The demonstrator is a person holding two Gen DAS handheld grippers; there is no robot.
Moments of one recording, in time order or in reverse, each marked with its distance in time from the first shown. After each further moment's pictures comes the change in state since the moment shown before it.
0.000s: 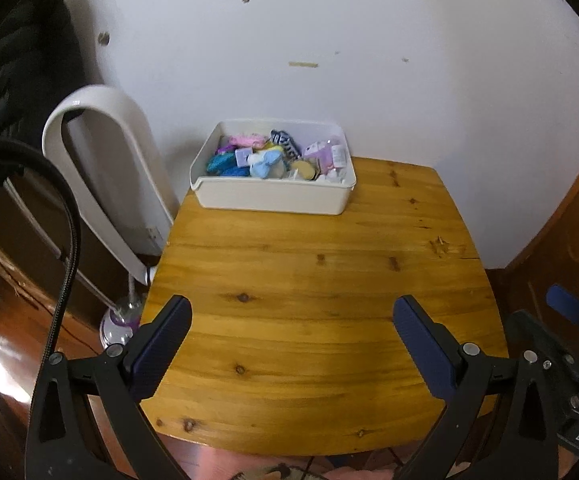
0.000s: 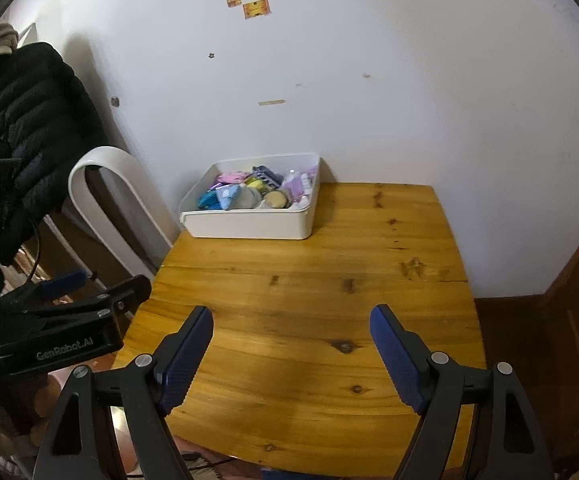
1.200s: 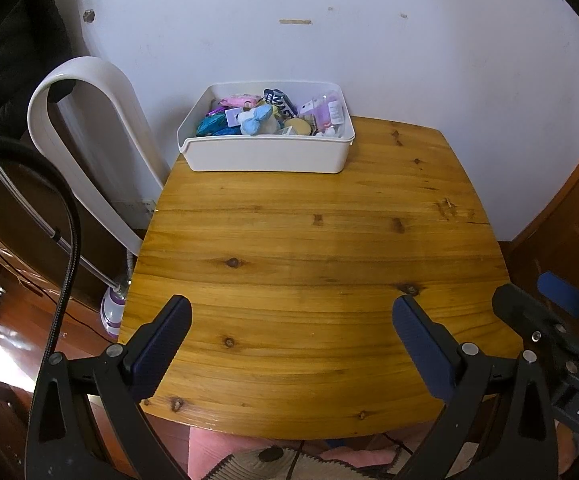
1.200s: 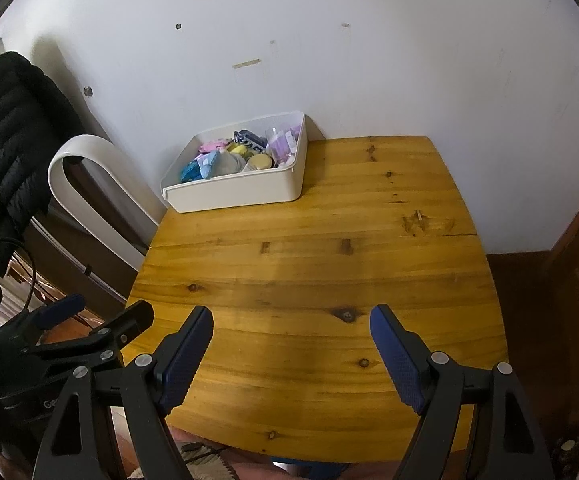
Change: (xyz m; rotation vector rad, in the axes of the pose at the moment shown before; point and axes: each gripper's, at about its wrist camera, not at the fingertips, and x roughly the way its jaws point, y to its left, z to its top) left arm 0.032 -0.018 -0.024 0.029 0.106 0.023; right arm 0.041 -0.018 -0.016 0.096 0.134 0.025
